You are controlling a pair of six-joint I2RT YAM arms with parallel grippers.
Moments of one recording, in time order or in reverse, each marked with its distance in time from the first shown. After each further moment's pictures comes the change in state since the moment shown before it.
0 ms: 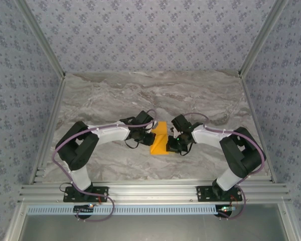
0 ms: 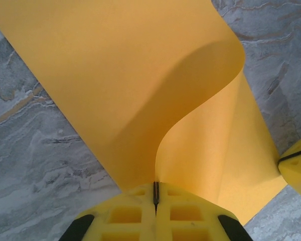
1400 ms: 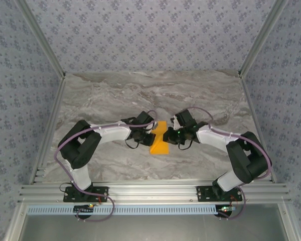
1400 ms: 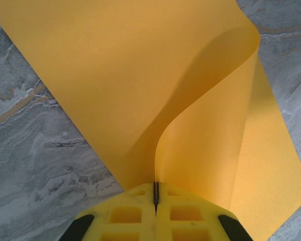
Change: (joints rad) left arm 0.002 0.031 0.005 0.000 -0.004 0.003; right arm -0.046 -0.074 -0.013 0.230 -0.078 0.074
